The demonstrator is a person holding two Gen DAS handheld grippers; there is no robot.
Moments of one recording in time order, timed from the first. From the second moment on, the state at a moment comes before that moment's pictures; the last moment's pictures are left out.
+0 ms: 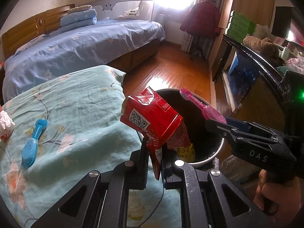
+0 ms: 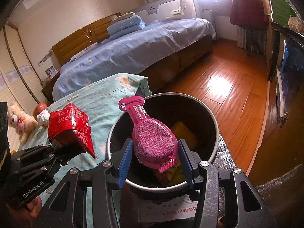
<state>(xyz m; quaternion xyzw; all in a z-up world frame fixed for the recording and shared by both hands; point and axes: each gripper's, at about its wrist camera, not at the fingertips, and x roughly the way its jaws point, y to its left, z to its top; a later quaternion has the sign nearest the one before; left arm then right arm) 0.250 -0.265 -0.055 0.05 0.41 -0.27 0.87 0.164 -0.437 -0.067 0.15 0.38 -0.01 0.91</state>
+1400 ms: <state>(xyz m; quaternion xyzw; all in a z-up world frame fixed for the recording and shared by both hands) 0.272 -0.296 -0.064 0.06 0.42 -0.28 0.86 0.173 -0.461 -0.073 0.16 0.39 -0.02 0.91</state>
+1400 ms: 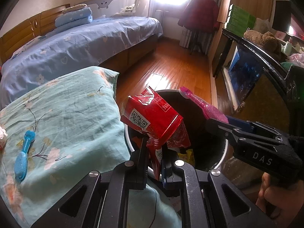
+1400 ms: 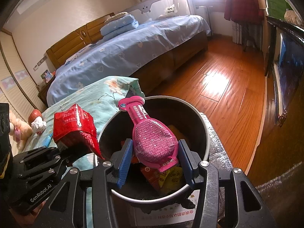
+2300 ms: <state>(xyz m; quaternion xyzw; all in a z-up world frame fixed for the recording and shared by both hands) 0.281 -0.300 -0.070 0.07 0.43 -0.28 0.86 0.177 -0.466 -0.078 0.17 0.39 -0.02 0.90</state>
